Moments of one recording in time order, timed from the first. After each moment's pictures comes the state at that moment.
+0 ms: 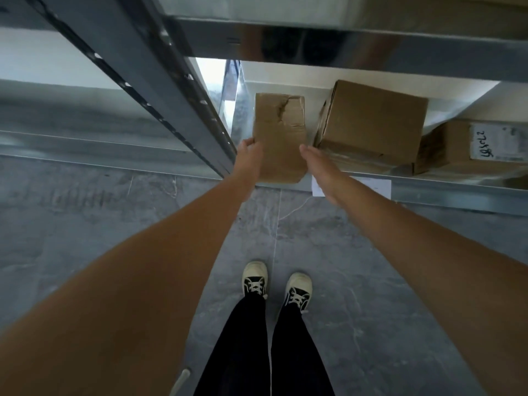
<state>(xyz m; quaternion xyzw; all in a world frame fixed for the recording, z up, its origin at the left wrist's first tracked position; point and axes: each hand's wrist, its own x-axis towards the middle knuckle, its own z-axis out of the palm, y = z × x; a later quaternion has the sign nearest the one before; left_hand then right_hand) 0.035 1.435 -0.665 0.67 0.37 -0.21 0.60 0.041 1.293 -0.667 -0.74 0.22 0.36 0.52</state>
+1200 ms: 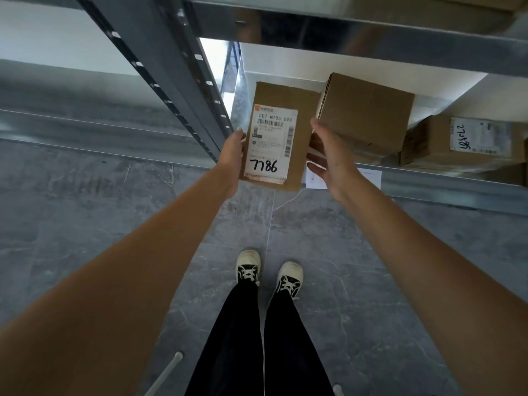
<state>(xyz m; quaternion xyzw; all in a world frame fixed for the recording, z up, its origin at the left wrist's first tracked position) -0.006 1.450 -0.628 0.61 0.36 -0.23 0.67 0.004 1.281 -0.606 -0.65 0.28 0.26 0.66</state>
